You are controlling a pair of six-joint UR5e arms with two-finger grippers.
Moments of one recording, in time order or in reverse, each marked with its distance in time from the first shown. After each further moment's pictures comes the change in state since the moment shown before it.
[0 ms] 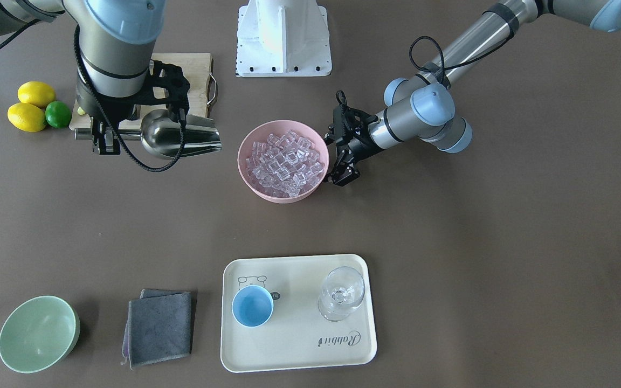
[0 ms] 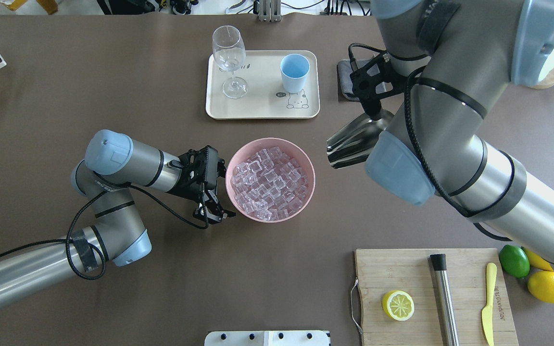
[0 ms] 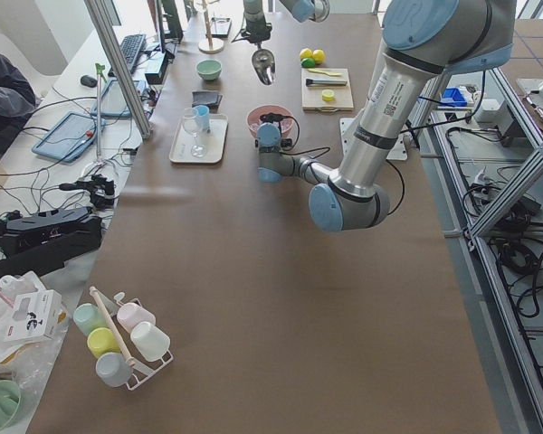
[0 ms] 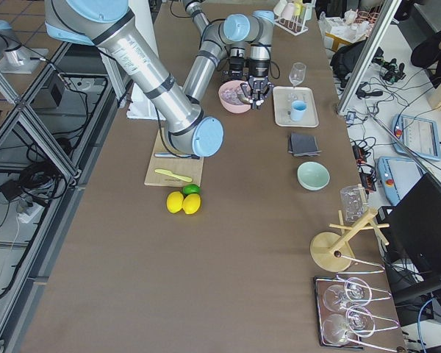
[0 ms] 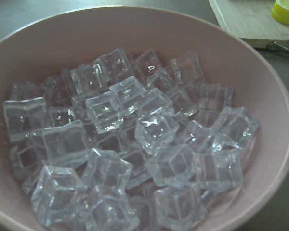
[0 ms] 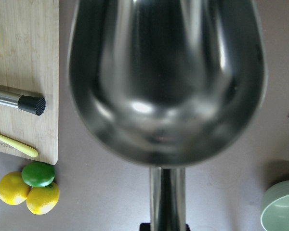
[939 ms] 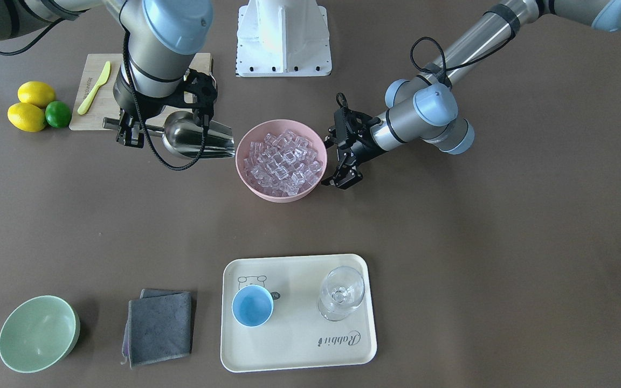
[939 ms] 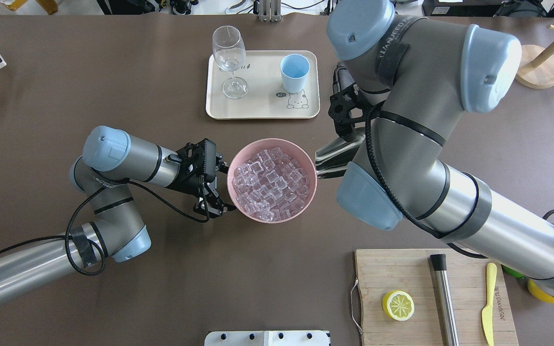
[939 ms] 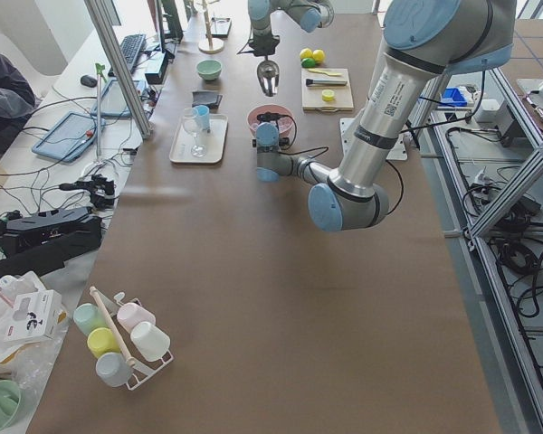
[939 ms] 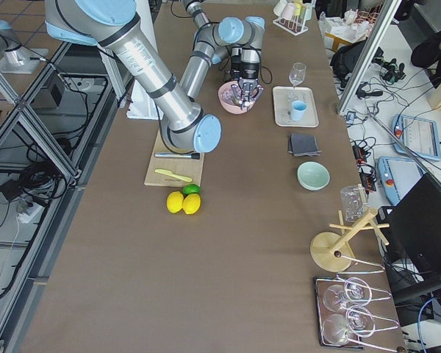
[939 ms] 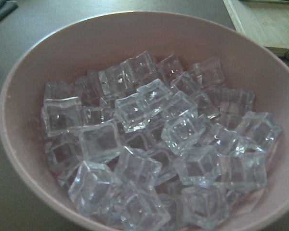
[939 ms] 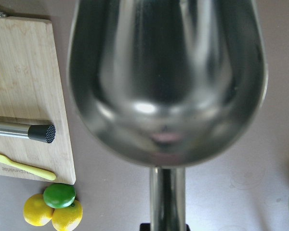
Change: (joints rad) left arm -0.013 -0.003 0.002 -0.005 0.014 -0.042; right arm -0.085 0.023 -0.043 -0.042 -0.024 0.204
